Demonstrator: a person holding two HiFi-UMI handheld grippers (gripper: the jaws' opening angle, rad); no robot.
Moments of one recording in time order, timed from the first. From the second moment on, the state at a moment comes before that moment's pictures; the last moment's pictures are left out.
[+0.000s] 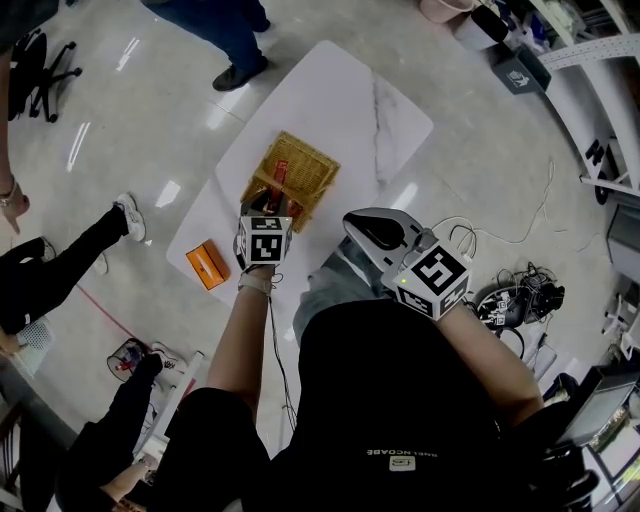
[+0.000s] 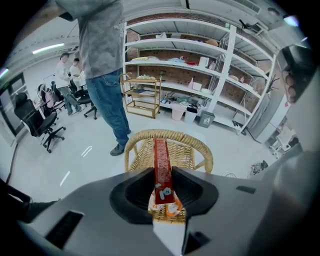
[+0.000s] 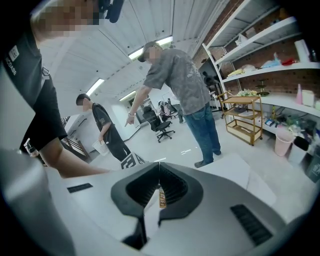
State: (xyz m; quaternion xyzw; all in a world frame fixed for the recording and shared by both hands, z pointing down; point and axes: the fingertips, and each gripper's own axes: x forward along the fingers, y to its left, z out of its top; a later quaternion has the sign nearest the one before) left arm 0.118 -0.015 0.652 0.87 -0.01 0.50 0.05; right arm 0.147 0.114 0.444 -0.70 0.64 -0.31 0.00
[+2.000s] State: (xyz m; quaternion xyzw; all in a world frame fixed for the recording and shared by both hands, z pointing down) left arm -0.006 -0.058 0.447 0.93 -0.19 0.31 0.09; right arm 0.042 -0.008 0.368 -0.57 0.79 -0.23 -0.01
